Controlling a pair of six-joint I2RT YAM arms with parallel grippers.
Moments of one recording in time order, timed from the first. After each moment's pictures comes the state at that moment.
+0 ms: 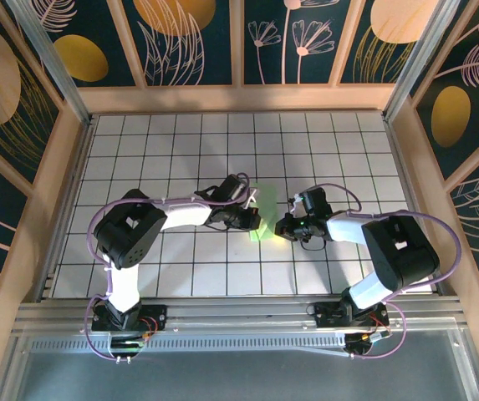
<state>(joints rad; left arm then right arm) -0.77 1.92 1.09 -0.12 0.42 -0.55 0.41 1.54 0.54 -0.02 -0.55 0.63</state>
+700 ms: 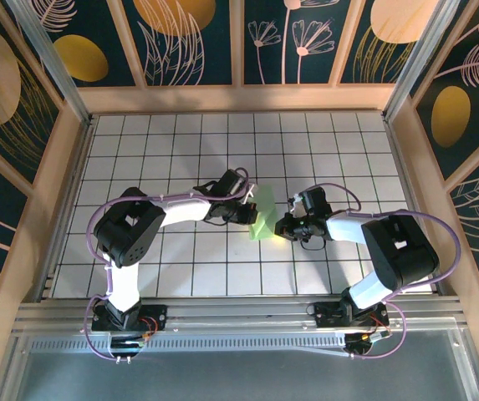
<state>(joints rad) -0.74 1.93 1.13 -0.18 0.35 -0.49 0.41 1.55 0.54 -0.02 -0.55 0.62</state>
